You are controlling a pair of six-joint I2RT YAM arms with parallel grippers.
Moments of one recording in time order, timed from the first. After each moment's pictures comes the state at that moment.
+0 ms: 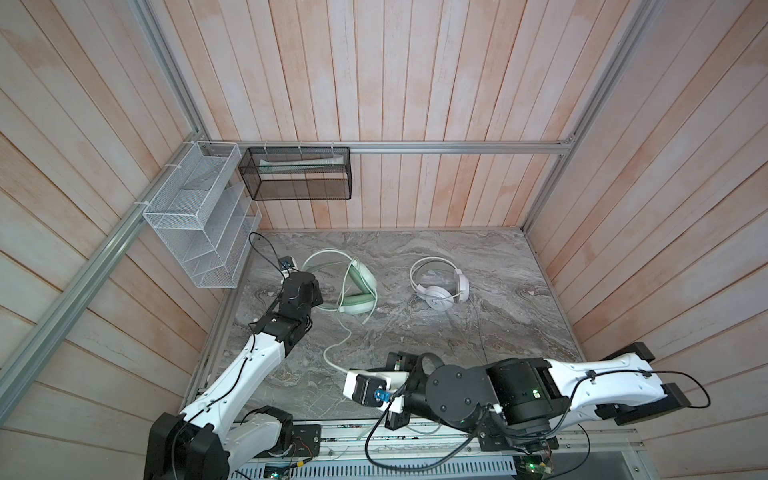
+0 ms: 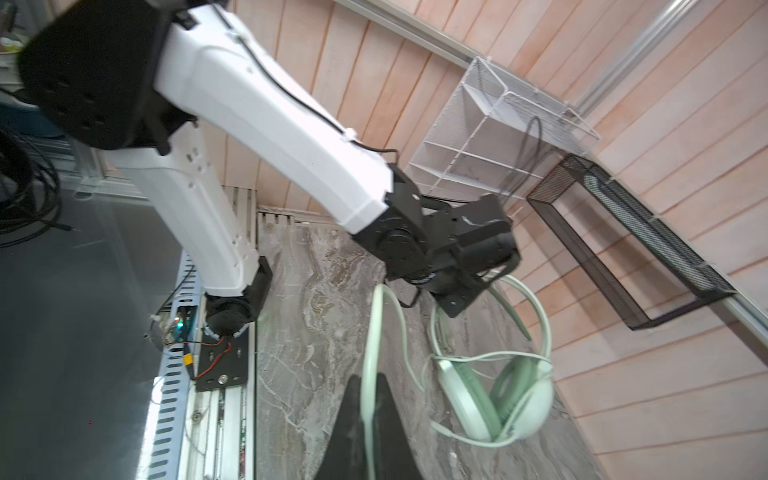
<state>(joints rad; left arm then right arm) -0.34 1.07 0.76 -0.23 -0.45 -0.40 1.72 1.32 1.61 -0.63 0.51 -0.25</state>
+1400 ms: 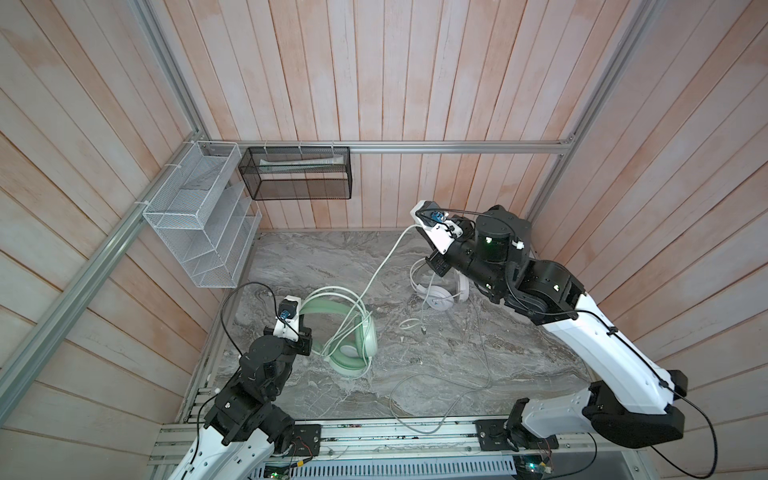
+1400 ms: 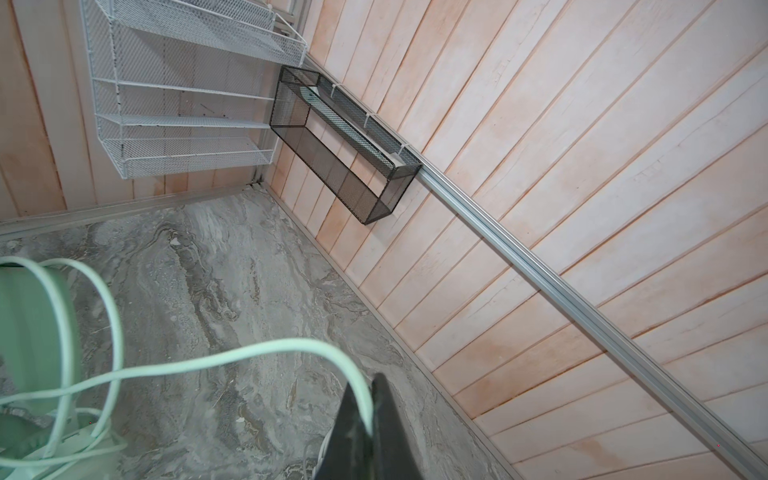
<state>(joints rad) -0.55 0.36 0.56 -0.41 -0.38 0.05 0.90 1.36 1.81 -0.65 0.27 -0.37</state>
